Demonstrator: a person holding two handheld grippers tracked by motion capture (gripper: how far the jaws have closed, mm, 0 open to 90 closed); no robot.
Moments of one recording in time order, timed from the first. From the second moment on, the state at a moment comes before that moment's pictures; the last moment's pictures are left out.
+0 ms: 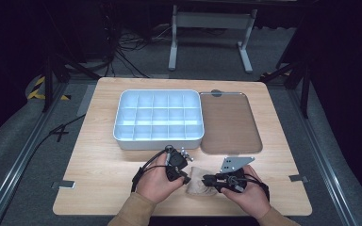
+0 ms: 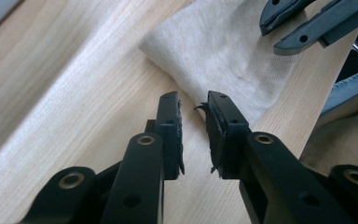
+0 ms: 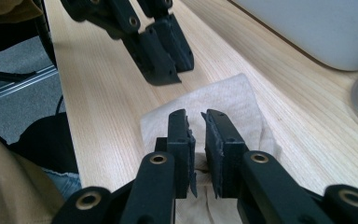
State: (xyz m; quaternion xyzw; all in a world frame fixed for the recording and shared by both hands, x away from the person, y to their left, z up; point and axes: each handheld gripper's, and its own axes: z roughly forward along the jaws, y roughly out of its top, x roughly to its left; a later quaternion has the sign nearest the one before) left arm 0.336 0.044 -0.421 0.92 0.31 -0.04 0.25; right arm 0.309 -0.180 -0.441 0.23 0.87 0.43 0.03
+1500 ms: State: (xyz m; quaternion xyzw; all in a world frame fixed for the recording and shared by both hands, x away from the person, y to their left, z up) left arm 0.335 0.014 -0.433 0.95 0.24 -0.06 0.21; right arm 0.310 -0.200 -0.464 0.20 0.91 0.36 0.05
